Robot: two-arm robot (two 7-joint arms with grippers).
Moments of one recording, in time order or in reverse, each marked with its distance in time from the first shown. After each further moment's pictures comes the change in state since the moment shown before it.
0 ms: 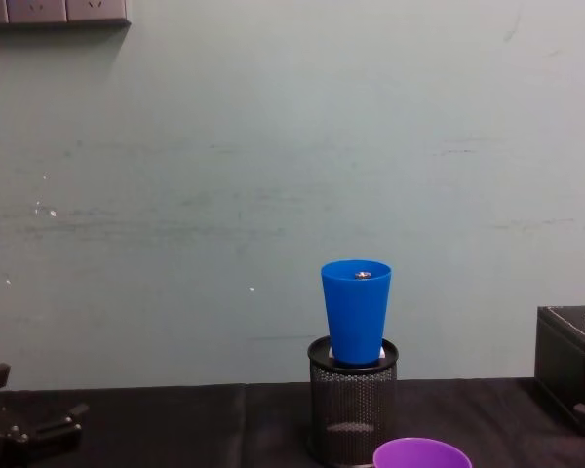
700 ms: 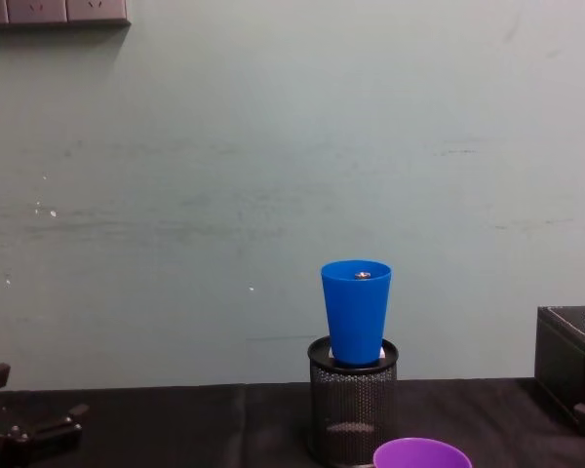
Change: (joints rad) left arm 0.000 0.000 0.000 0.000 0.000 0.000 0.000; right arm 0.000 0.001 0.000 0.000 0.000 0.000 0.000
